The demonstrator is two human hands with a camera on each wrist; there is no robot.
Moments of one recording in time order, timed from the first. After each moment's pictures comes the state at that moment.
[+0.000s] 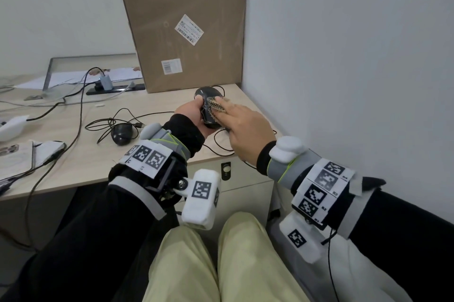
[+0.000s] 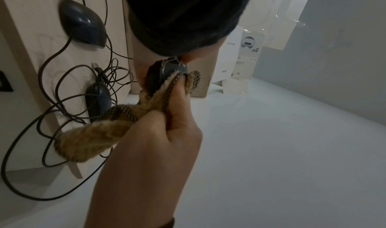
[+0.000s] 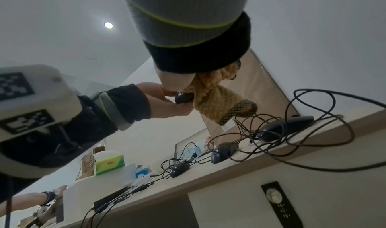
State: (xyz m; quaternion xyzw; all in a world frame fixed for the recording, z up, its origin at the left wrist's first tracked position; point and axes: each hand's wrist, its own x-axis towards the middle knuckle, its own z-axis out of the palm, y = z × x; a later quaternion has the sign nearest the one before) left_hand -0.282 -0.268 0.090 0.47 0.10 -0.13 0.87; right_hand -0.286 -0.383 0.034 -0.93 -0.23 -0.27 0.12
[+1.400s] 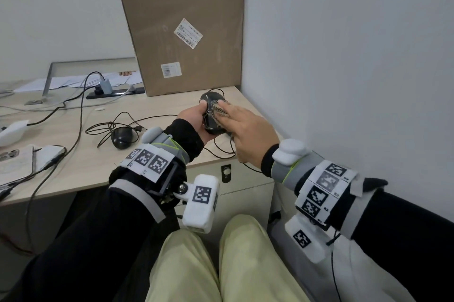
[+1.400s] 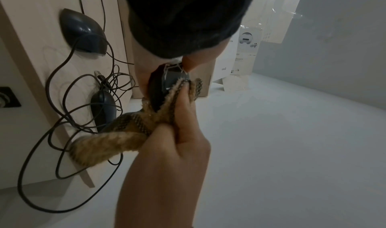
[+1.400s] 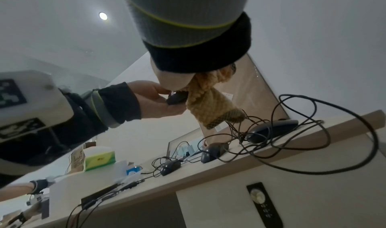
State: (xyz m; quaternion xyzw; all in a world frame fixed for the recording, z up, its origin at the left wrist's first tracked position) left_hand -0.268 -0.266 0.076 0.49 0.08 -0.14 0.86; right_hand -0.280 -0.394 0.027 -0.92 -0.26 -0.29 0.11
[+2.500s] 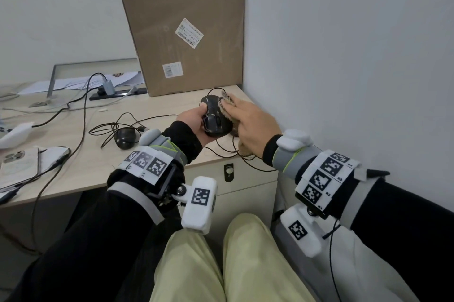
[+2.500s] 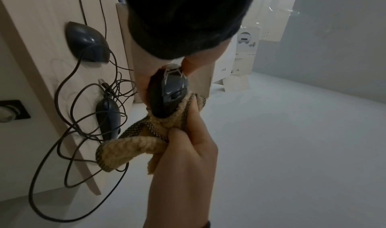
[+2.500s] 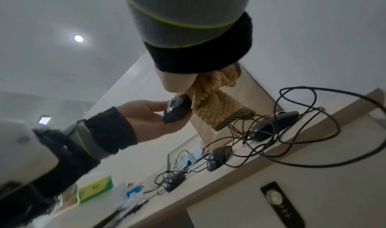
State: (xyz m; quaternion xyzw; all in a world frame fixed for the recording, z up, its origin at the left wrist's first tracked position) left_hand -0.269 -0.260 0.073 0.51 0.09 -0.14 0.84; right_hand -0.274 -0.398 0.039 -0.93 -0.18 -0.24 0.20
